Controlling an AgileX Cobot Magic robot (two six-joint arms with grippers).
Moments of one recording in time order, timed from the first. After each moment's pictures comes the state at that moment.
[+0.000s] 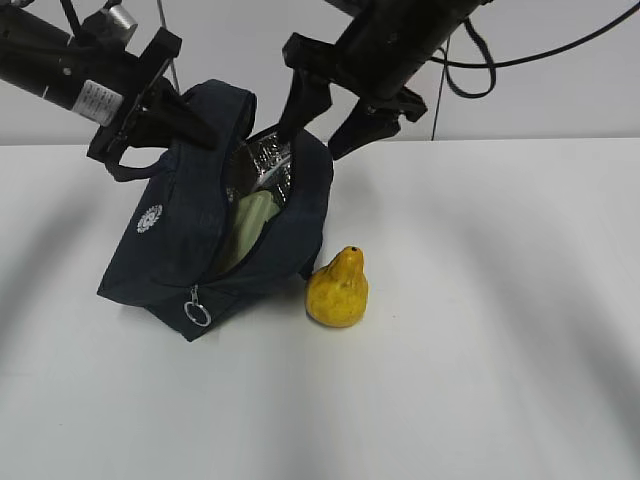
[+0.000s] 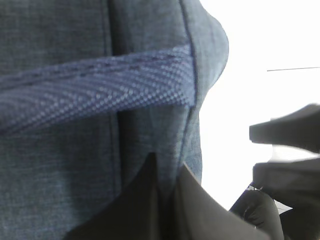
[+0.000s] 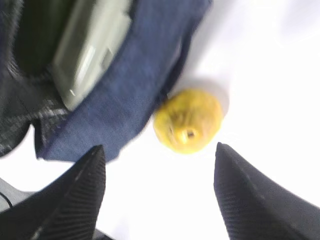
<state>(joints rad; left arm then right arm) -0.08 1.96 -1.57 -0.97 1.14 0.42 0.34 2.14 -2.03 0.58 1.22 -0.13</state>
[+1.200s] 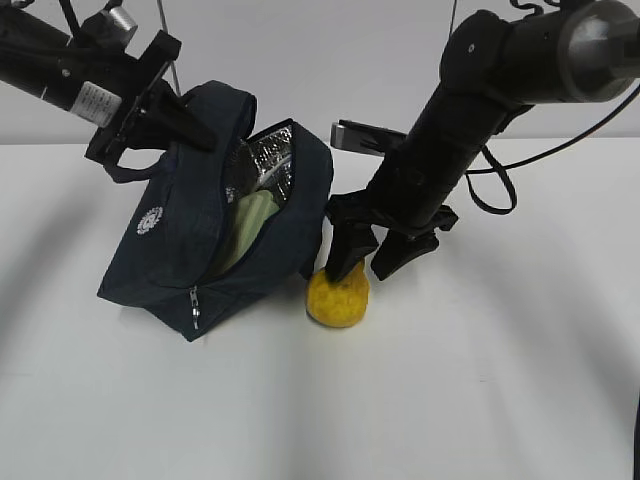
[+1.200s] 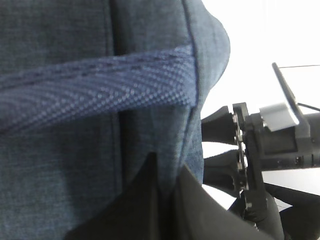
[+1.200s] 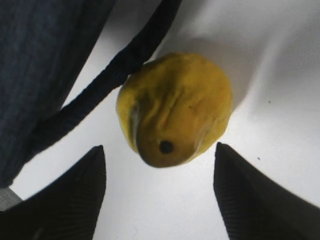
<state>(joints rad) -0.08 1.96 -1.57 -0.95 1.15 0.42 0.34 2.09 -1.59 0.48 1.09 -0.36</state>
